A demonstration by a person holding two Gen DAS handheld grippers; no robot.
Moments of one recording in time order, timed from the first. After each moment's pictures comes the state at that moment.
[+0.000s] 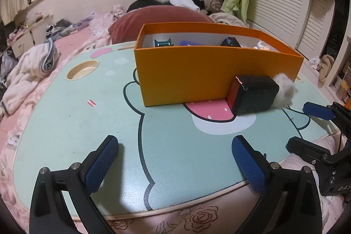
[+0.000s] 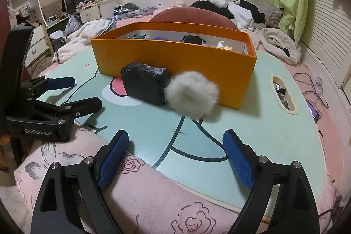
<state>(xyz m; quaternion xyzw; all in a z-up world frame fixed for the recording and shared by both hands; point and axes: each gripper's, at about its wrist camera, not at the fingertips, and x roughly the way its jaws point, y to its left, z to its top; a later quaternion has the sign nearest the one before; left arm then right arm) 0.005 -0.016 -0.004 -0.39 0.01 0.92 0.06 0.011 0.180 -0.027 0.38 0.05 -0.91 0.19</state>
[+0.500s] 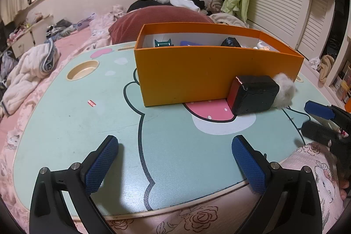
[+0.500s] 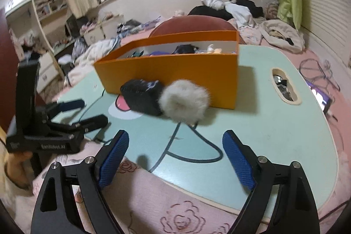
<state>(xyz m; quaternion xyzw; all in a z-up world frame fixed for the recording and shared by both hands) 0.007 -0.015 -0.004 -0.39 0.01 0.92 0.06 0.014 0.208 -0.030 0.36 -0.05 -0.91 0.21</state>
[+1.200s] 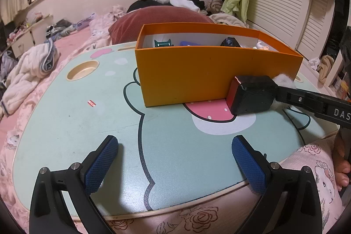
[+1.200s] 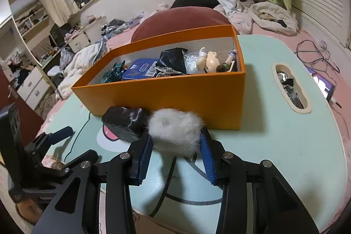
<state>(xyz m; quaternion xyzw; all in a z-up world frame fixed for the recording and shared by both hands) 0.008 -0.015 -0.002 -0.39 0.01 0.92 0.06 -0.005 0.202 -0.006 0.40 -0.09 -0.90 0.18</state>
